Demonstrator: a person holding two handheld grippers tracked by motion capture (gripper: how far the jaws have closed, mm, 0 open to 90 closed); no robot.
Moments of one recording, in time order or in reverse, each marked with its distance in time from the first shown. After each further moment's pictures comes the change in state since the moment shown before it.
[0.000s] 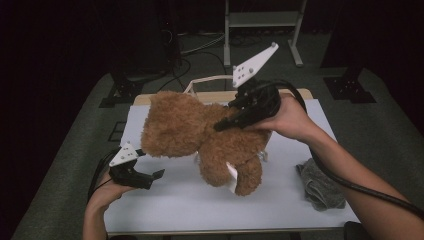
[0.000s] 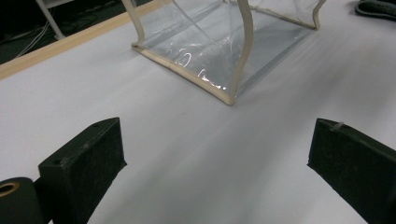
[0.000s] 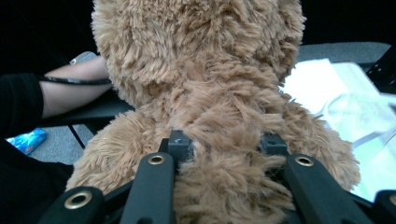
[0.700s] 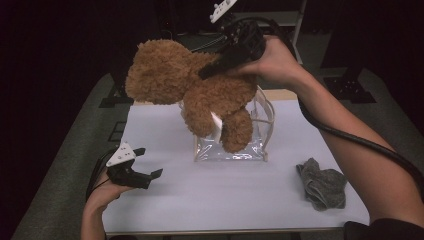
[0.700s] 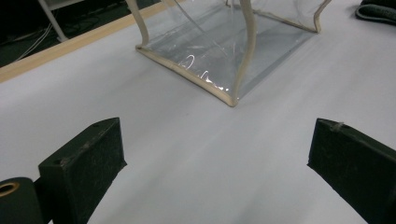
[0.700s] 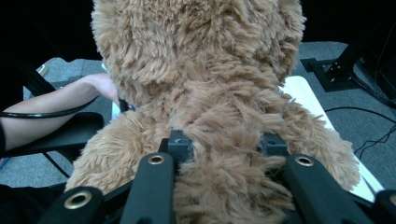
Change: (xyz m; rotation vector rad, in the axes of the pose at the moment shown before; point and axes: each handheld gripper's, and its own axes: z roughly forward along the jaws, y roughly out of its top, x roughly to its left) left arm 0.002 -0.001 -0.004 -0.015 0.006 -0.012; right arm -0.060 0.081 -0.019 0.052 -0.095 0.033
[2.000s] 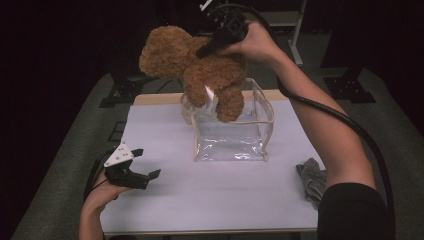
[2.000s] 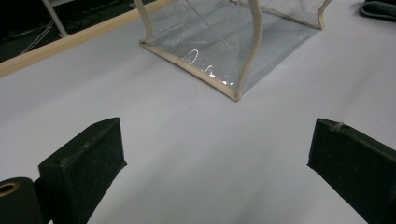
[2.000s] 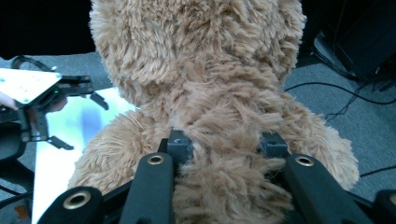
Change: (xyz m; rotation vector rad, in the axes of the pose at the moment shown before) left arm 0.004 -0.004 -0.004 0.004 0.007 -0.008; right arm -0.088 0.007 0.040 0.066 -0.109 0.064
